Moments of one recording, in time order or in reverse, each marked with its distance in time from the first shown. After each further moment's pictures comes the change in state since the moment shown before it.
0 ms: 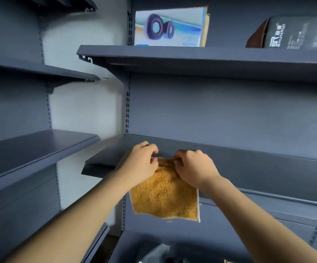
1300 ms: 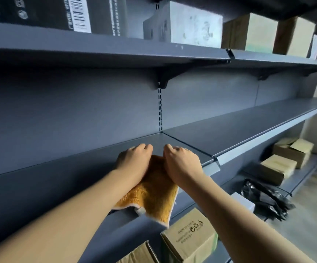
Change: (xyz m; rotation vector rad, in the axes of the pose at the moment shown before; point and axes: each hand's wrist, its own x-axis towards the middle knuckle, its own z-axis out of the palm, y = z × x) left_hand 0.114 0.411 0.204 0.117 -0.201 0.652; right_hand -0.177 0.341 -0.124 -0.369 0.085 0.679
